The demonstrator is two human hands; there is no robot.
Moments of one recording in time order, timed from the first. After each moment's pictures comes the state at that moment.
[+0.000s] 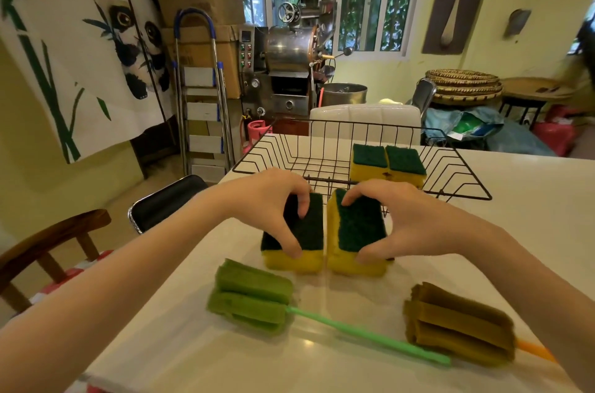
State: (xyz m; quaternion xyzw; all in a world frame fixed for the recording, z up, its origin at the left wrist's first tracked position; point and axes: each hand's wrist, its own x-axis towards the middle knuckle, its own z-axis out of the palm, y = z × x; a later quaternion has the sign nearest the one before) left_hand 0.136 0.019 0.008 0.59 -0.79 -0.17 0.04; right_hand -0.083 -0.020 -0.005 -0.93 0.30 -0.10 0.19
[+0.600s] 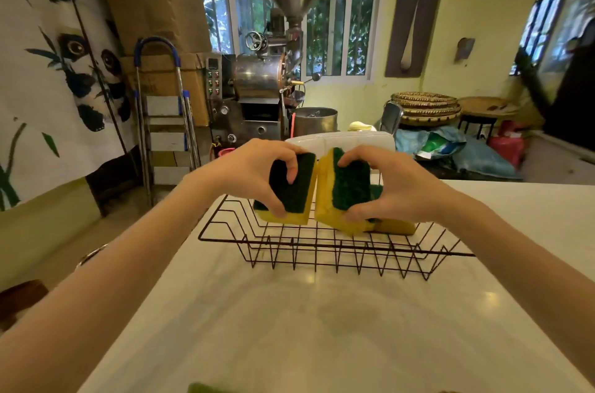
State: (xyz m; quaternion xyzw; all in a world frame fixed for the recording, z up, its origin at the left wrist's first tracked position) left_hand 0.175 -0.097 0.053 0.52 -0.84 -0.08 0.15; right_hand -0.066 -0.113 0.039 -0.89 0.34 -0.26 0.17
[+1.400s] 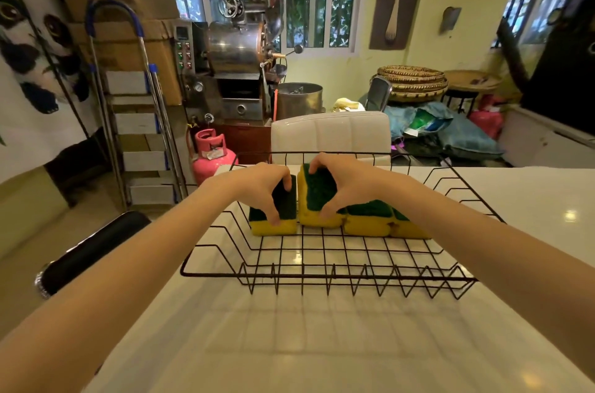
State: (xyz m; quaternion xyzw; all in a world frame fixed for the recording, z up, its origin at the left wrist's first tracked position) left_hand 0.197 -0.202 -0.003 0.58 -0.80 -0.15 -0.02; right_hand 0.009 -0.230 -0.004 -0.89 0.42 -0.07 0.17
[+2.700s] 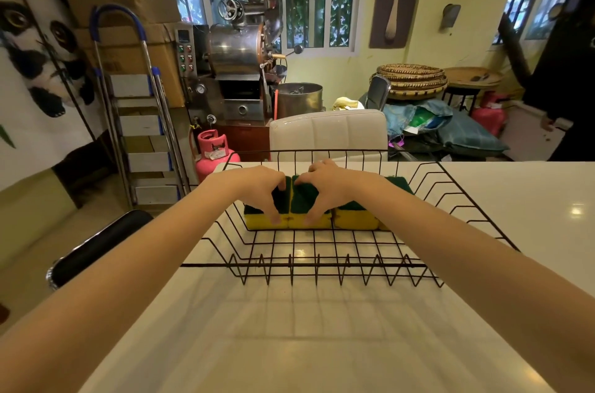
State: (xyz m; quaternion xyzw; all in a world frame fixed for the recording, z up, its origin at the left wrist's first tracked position) left_hand 0.174 -0.180 0.004 0.62 -0.77 -0.13 -0.10; right_hand 0.022 -0.216 -0.012 -0.90 0.43 0.07 0.06
